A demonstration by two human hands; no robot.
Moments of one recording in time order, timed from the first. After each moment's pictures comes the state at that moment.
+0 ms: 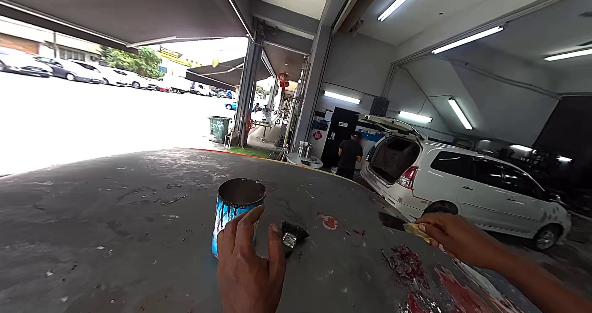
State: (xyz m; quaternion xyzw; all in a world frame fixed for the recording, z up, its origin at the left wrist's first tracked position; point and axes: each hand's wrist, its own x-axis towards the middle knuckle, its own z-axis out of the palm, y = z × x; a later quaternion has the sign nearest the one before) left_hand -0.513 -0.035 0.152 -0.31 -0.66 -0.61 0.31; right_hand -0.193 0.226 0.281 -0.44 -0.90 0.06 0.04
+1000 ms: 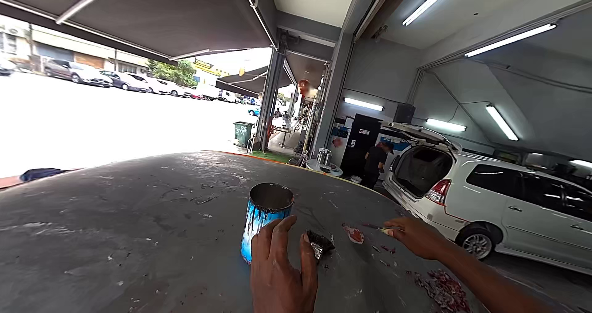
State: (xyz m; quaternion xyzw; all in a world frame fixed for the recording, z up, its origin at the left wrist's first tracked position) left_hand -0.515 -0.037 0.149 -0.31 -0.66 -0.60 0.32; right_hand -0.331 0.256 0.240 -0.38 -0.92 0.03 -0.03
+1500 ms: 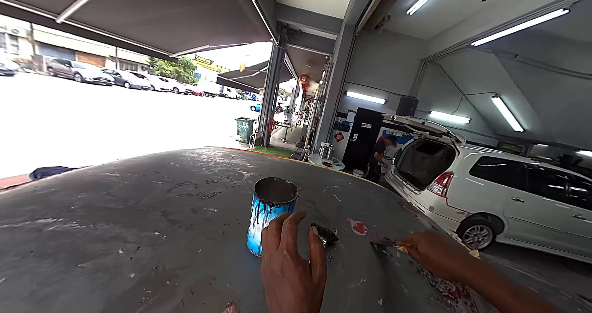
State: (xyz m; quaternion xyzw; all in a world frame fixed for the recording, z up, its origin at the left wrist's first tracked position) left_hand -0.511 -0.032 0.149 -0.31 -0.66 -0.60 0.32; right_hand -0.305 0.219 0.225 -0.39 -0.91 -0.05 -0.14
